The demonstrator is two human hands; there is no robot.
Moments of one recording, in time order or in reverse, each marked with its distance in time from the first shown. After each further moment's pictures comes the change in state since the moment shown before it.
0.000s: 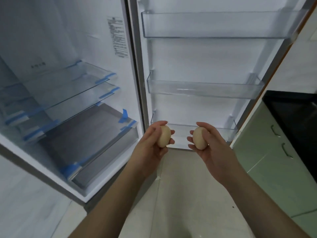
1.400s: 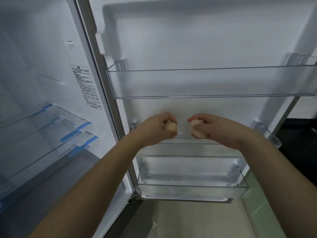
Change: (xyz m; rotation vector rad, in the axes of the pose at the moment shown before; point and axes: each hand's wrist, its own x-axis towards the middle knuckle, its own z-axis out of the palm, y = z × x) left_hand 0.282 0.105 0.033 1.298 -0.210 0.177; right_hand 0.247 -0.141 -0.010 -0.782 -0.193 0.046
